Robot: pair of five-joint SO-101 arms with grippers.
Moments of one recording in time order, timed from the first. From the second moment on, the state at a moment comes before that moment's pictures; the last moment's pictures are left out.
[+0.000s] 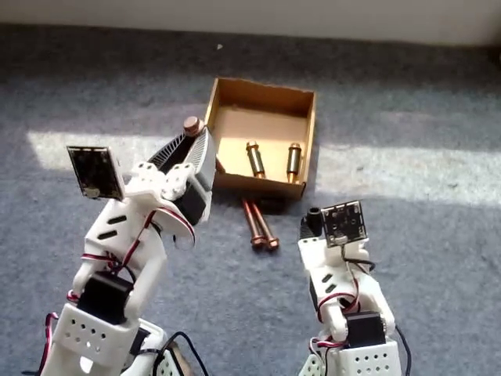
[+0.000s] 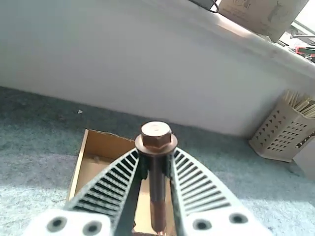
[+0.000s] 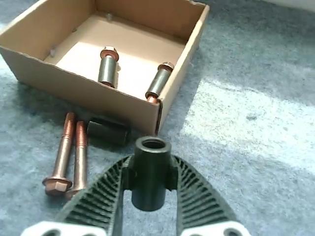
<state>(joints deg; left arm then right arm) 16.0 -72.9 59.6 26.5 30.5 -14.1 -104.5 95.3 45.8 11.1</state>
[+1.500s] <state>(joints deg) 22.7 -102.5 94.6 5.7 31.2 -33.9 -104.5 95.7 32.5 11.1</state>
